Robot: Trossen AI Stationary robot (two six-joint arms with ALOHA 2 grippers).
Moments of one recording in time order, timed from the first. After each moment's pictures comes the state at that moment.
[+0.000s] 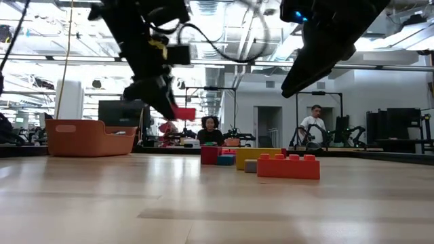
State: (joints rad) left arm -0.05 1.57 1.01 -0.48 -0.59 0.14; right arm 0.39 1.54 0.99 -0.40 0.45 0.49
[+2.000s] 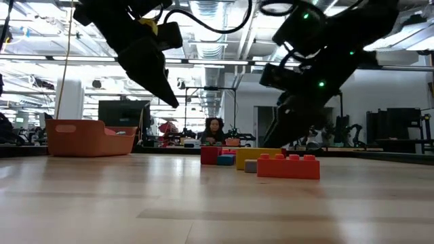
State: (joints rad) left arm -0.05 1.41 0.87 -0.27 -0.29 -0.07; right arm 0.11 1.69 0.76 0.05 0.32 0.10
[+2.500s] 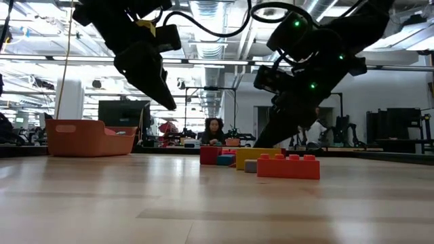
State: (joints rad) left arm -0.05 1.41 0.87 -0.30 -0.29 -0.04; right arm 0.05 1.72 0.76 0.08 0.22 0.12
